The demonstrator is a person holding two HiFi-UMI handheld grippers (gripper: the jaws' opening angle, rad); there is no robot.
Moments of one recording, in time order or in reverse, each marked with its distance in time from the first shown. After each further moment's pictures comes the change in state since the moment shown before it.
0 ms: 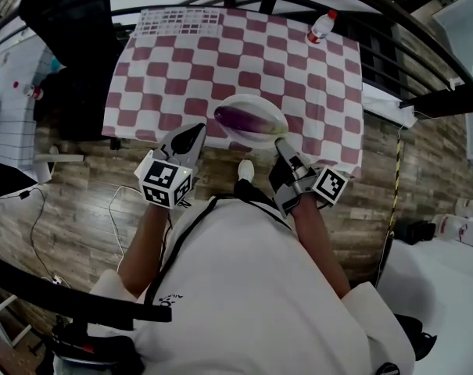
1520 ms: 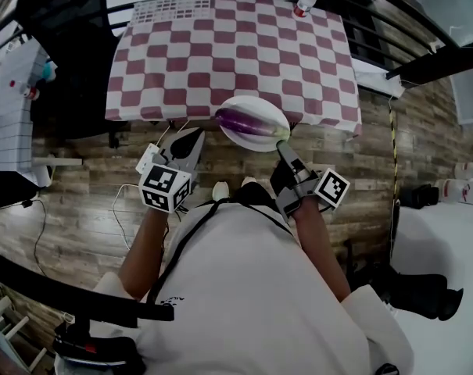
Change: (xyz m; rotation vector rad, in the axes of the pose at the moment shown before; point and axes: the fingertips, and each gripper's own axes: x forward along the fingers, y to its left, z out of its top) left arm -0.123 -0.043 -0.060 0.015 0.008 -0.121; right arm -0.093 0.015 -0.129 -0.017 -0.119 -0.019
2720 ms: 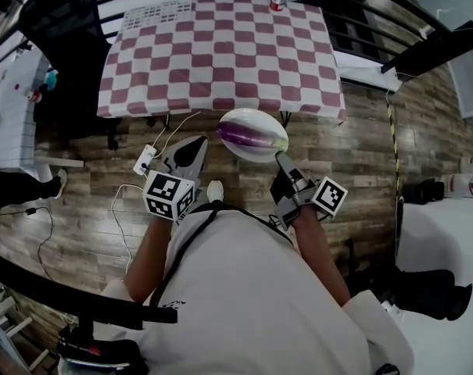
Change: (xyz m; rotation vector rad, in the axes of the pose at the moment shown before) left arm 0.006 -0.137 -0.011 0.027 0.005 0.007; right arm -0.134 -0.019 0.025 0.014 -0.009 0.003
